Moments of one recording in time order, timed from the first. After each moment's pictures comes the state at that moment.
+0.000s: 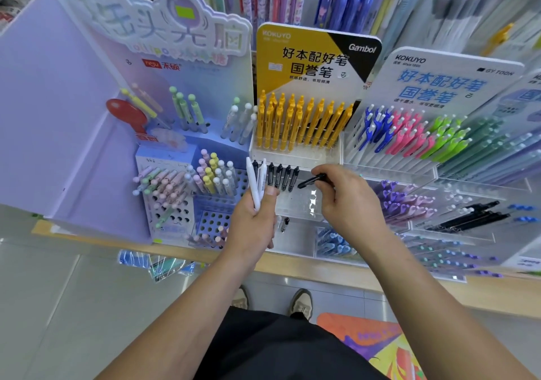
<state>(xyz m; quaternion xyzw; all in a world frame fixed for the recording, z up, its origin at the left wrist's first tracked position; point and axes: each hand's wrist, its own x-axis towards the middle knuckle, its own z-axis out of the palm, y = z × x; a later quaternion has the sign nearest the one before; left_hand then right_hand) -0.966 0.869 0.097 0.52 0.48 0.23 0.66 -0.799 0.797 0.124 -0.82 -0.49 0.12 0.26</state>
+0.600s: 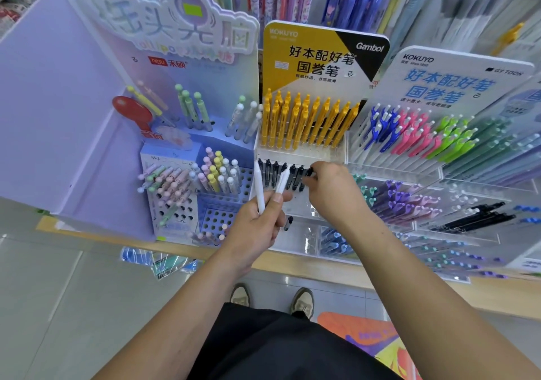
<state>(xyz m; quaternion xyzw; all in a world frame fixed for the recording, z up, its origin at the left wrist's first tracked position) -0.981 0.873 0.092 0.52 0.42 0.17 0.73 -0.807 0.840 0.118 -0.86 -0.46 0.18 0.14</state>
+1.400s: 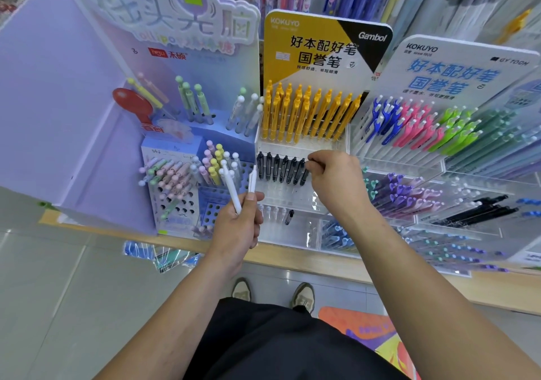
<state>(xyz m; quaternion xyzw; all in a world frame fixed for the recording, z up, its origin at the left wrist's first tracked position) -1.002 0.873 0.071 0.45 0.51 0.22 0.69 -0.800 0.840 0.106 -0.84 -0.45 0.13 0.29</state>
